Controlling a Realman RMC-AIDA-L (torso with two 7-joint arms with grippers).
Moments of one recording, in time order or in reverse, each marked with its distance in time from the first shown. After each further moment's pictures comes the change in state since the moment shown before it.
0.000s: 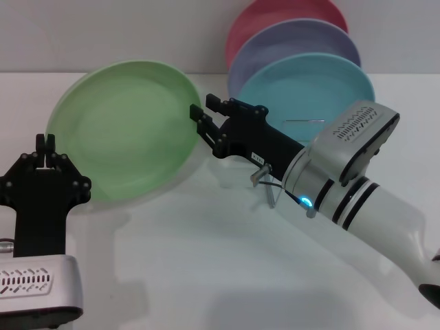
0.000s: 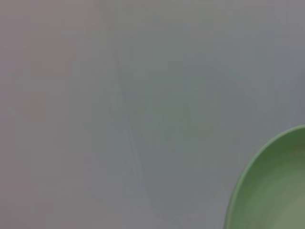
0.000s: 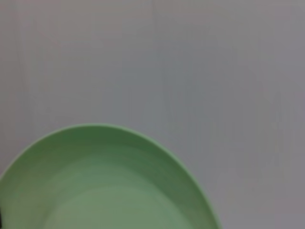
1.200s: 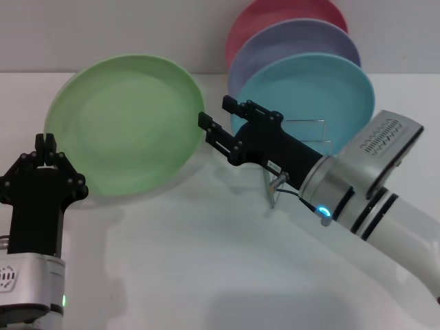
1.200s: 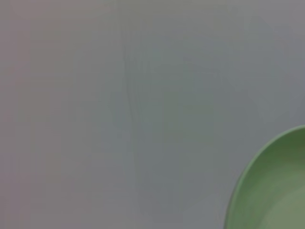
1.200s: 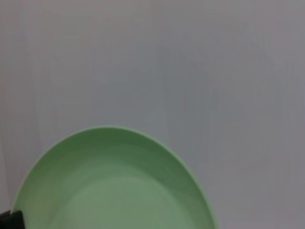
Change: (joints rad) left arm 0.007 0.000 -0.077 0.105 0.105 -0.081 -0.267; right arm -0.048 0.000 -0.064 -0.048 0.000 -0.085 0.050
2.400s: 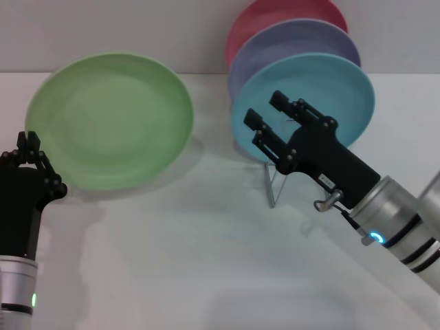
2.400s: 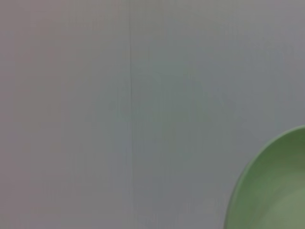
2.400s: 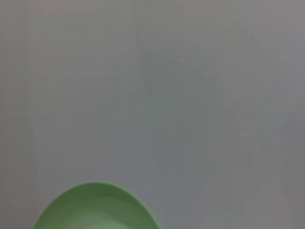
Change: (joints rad) left arm -0.007 0.000 -0.119 0.234 0.223 -0.018 -0.350; right arm -0.156 -0.010 -0.037 -0.053 0.001 -0.277 0.000
